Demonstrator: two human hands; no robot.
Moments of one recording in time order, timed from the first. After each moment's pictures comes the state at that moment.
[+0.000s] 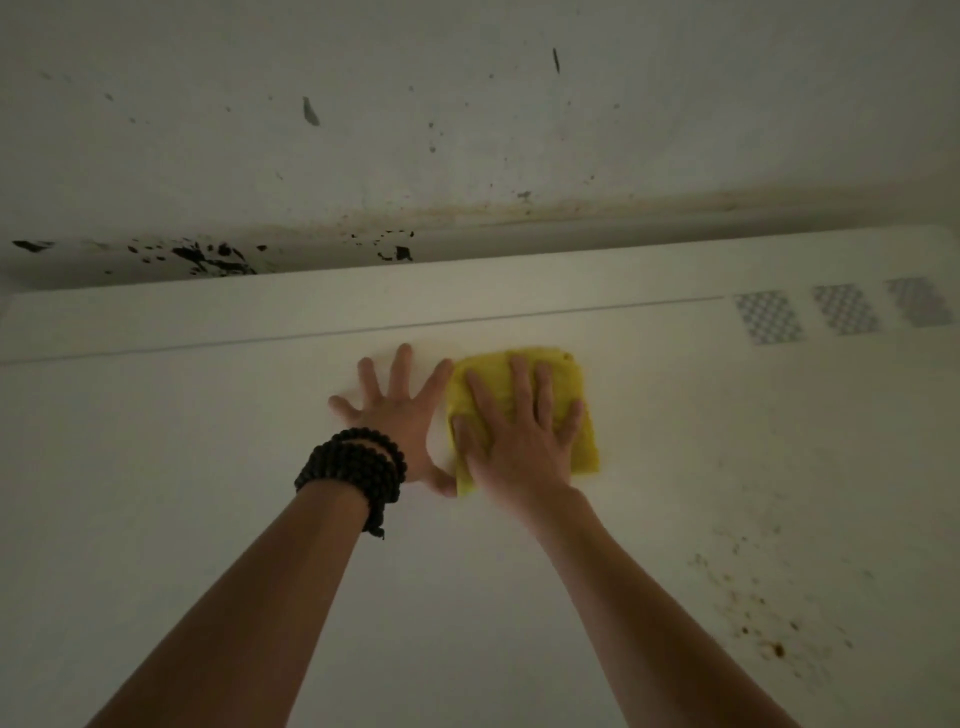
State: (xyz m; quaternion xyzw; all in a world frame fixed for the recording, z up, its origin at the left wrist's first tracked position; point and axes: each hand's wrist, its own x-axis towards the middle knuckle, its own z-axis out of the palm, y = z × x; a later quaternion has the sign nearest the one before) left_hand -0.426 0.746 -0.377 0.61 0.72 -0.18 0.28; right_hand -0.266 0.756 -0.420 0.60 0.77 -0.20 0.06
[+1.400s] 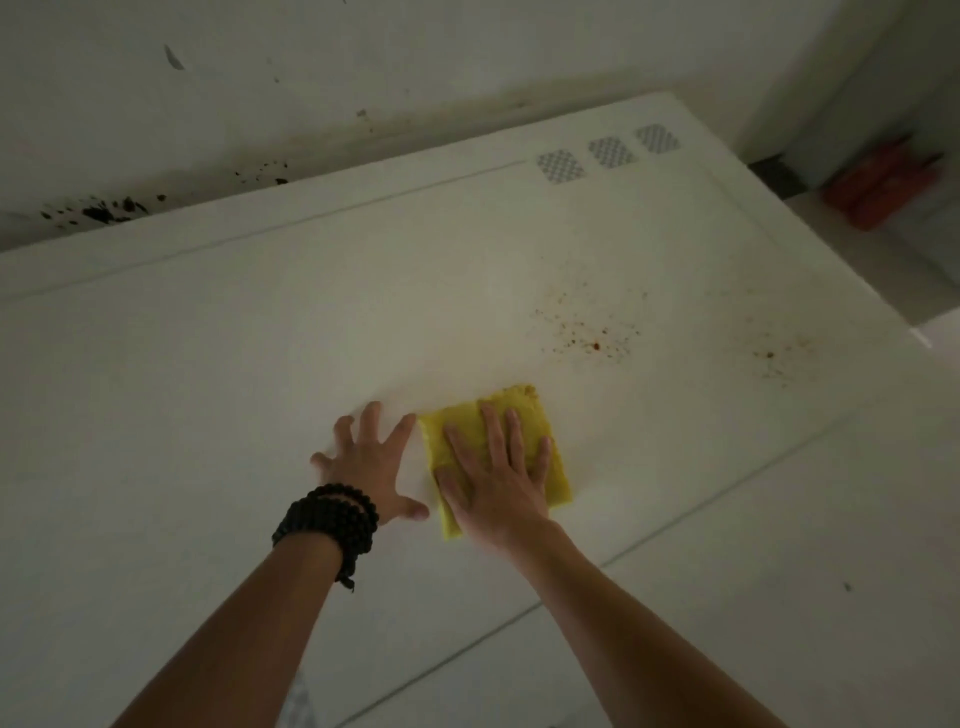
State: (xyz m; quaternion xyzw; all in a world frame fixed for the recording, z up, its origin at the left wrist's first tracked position) left_hand -0.330 0.487 -0.364 0.69 0.66 -0.19 0.23; right_hand -0.155 0.457 -0.404 0.64 0.73 -0.24 0.08
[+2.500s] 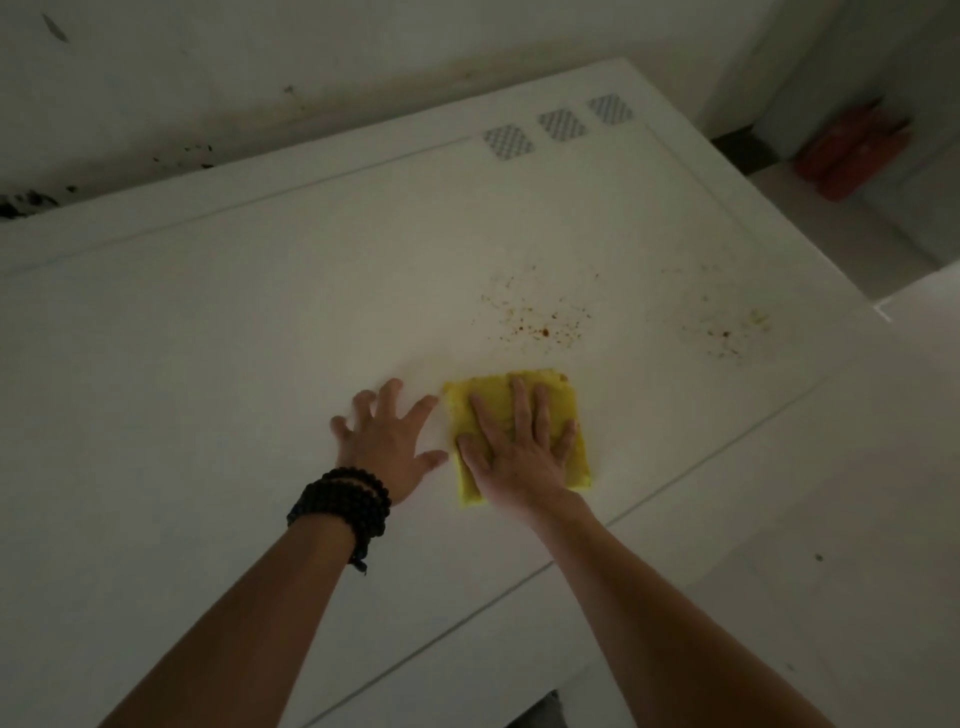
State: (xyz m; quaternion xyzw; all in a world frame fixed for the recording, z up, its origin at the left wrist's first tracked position) left_hand -0.245 0.494 -0.378 0.75 0.62 -0.13 0.18; right_hand -0.067 0.461 -0.406 0.70 0.65 -0.28 0.06
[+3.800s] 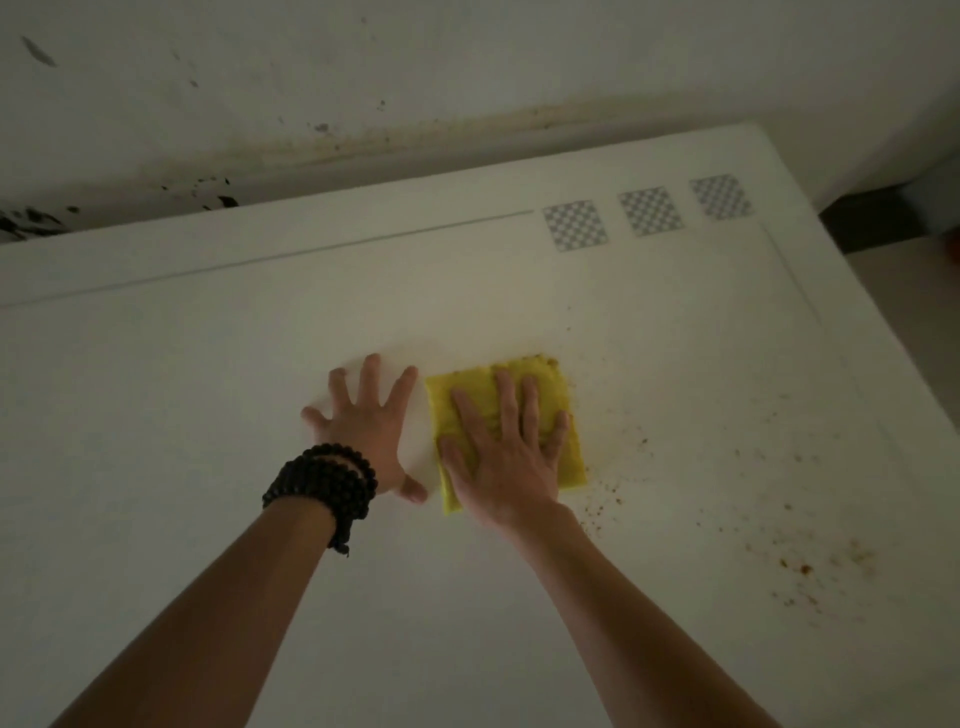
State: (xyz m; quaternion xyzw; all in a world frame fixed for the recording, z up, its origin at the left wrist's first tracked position) left_hand -0.223 0.693 -0.381 0.63 0.71 -0.23 0.22; right_hand -0.047 0.679 -0.415 0.62 0.75 -0.23 0.07
